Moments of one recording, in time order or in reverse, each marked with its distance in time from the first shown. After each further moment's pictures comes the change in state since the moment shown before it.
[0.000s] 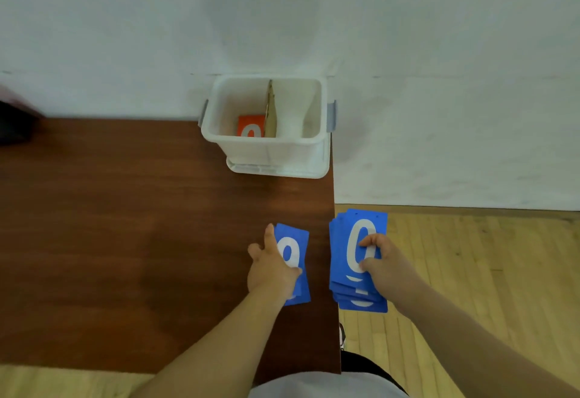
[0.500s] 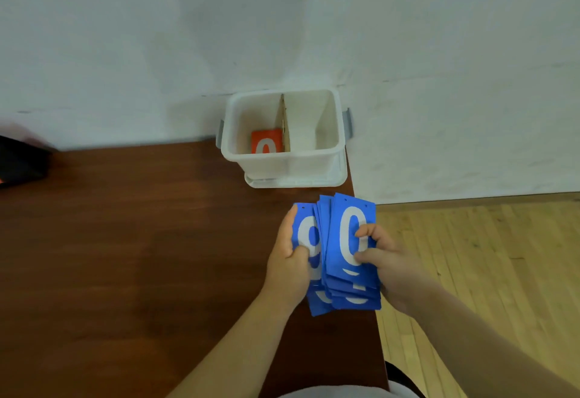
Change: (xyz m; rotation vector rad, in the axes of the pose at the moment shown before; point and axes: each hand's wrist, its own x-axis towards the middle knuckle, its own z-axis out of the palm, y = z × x) left_hand -0.025 0.006 -0.087 -0.837 -0.144 0.345; right_hand -0.014 -0.048 0.049 0.552 -0.174 -0.013
